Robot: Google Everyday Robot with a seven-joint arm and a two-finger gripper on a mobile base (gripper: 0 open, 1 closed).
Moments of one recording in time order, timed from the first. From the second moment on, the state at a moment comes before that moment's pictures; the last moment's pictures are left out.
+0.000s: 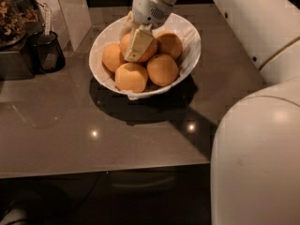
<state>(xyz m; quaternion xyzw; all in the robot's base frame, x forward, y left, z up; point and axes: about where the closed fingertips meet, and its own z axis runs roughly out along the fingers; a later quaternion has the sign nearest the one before) 0.620 0.042 0.939 -0.75 0.60 0.17 0.22</state>
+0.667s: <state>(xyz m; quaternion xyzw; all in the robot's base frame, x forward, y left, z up) 0.619 0.036 0.944 -0.75 0.61 0.16 0.22</state>
